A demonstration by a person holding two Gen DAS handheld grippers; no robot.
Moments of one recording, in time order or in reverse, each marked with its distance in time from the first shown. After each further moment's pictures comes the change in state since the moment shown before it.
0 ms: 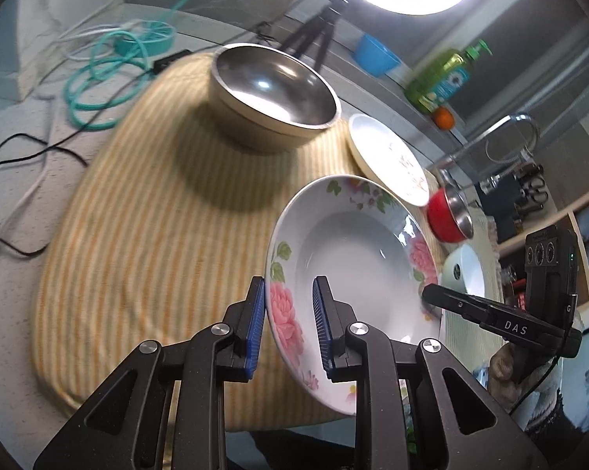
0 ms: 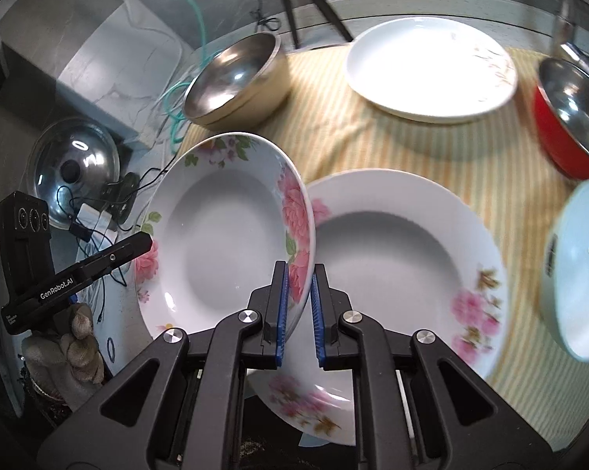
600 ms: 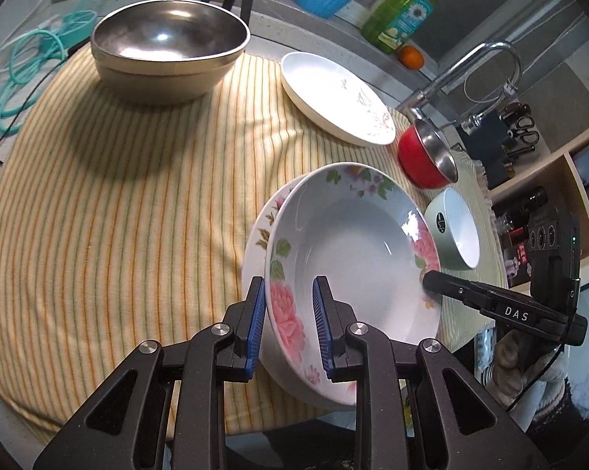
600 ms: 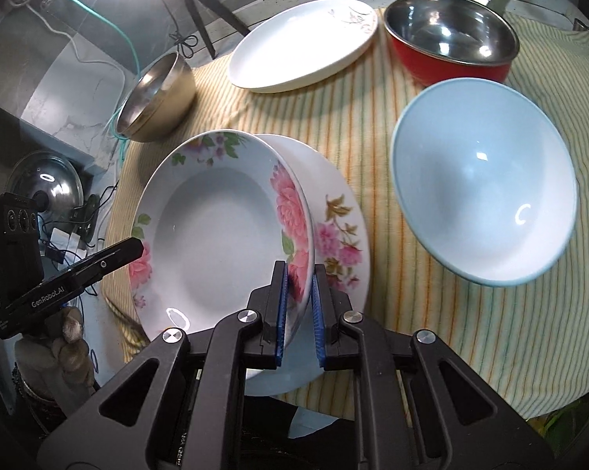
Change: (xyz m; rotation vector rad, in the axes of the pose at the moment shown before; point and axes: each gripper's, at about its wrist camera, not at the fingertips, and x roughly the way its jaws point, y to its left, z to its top) left arm 0.046 -0.058 -0.017 0.126 0.126 -0.030; right arm -0.028 -0.072 -0.036 0.140 -0.018 -0.093
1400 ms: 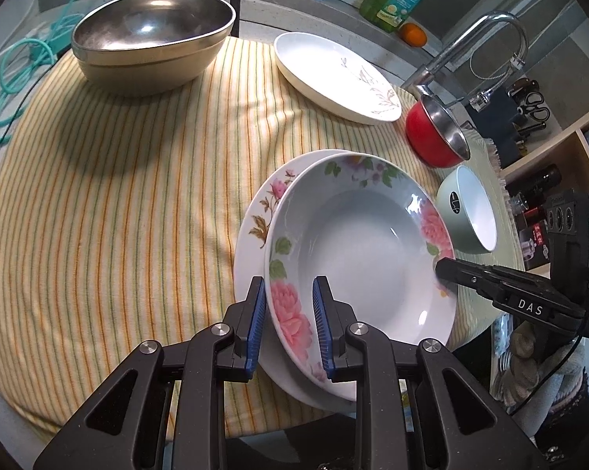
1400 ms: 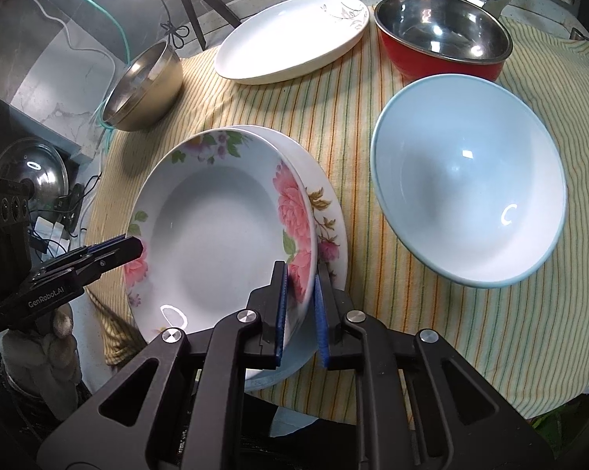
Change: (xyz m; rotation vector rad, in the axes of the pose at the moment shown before) left arm 0.015 -0.012 -0.001 0.048 0.045 0.059; right arm 0.004 0.002 -0.002 -0.044 0.015 -0.065
